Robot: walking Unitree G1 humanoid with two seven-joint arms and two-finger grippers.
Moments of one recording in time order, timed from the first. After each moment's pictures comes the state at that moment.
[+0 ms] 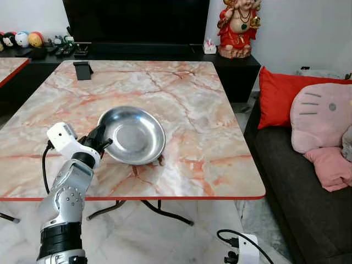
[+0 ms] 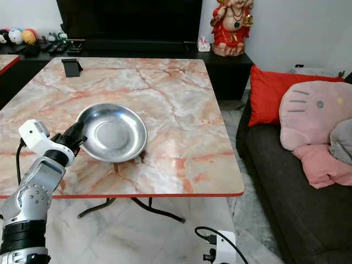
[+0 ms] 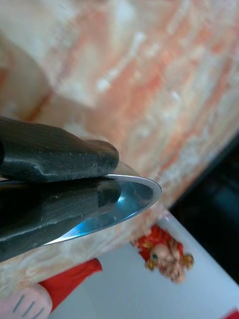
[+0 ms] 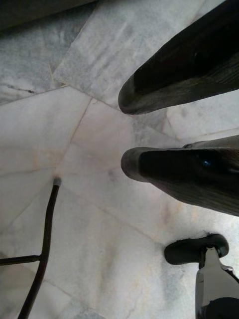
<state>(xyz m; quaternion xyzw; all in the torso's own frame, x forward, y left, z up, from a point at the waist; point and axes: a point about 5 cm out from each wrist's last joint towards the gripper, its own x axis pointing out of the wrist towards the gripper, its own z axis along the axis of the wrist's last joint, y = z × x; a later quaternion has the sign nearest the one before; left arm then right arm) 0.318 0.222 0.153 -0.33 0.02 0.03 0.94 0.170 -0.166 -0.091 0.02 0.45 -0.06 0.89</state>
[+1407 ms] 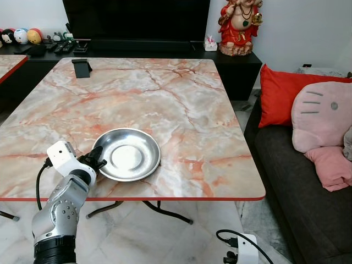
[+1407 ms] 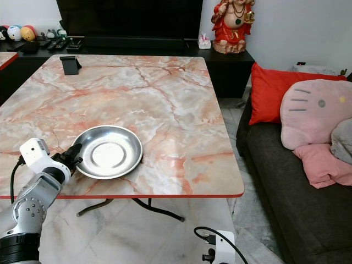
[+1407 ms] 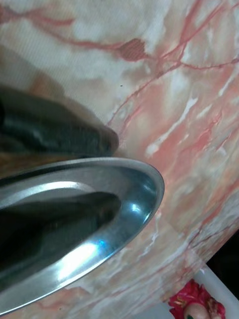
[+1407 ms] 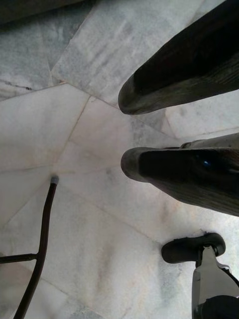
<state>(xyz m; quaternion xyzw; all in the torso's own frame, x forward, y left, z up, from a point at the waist) 0.303 0.231 0.124 -0.27 0.09 0.08 0.95 0.170 -0.165 -0.091 0.03 0.46 -0.05 0.89</state>
